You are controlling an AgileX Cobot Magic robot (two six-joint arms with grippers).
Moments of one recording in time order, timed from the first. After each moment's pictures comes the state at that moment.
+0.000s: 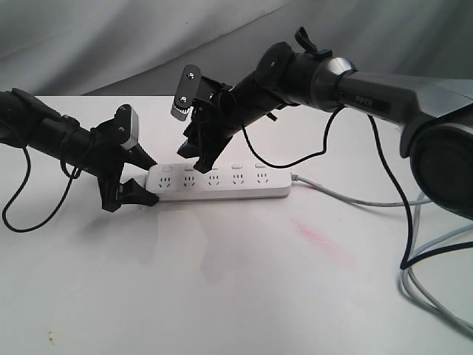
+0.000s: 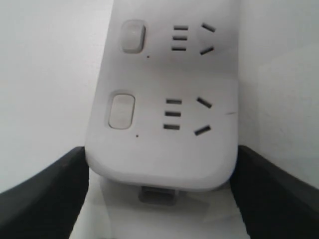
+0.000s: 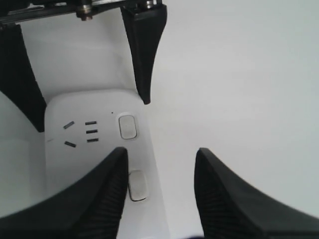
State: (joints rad) left arm 0.09 2.27 -1.43 -0.98 0.86 2.09; right arm 0.50 2.42 -1.99 0.73 0.73 -1.41
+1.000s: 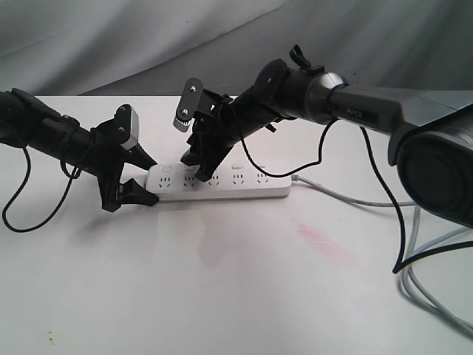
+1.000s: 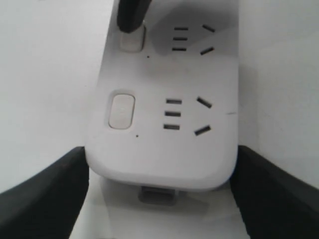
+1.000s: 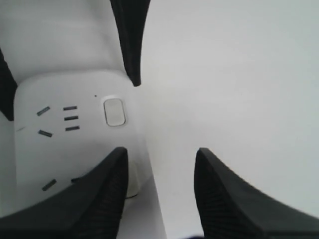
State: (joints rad) left arm 0.09 2.27 -1.43 -0.98 0.86 2.09; right arm 0.50 2.47 -1.99 0.74 0.67 -1.42
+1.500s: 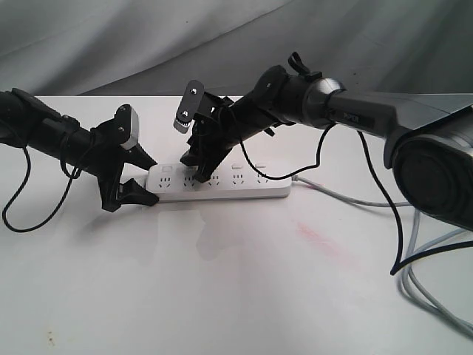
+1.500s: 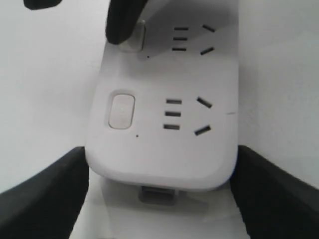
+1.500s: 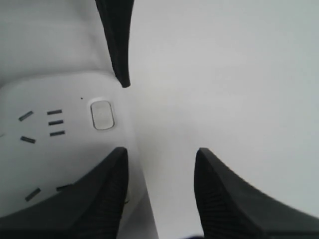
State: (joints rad) left arm 0.09 2.27 -1.43 -0.98 0.86 2.09; right arm 0.50 2.49 -1.99 0.77 0.63 -1.43
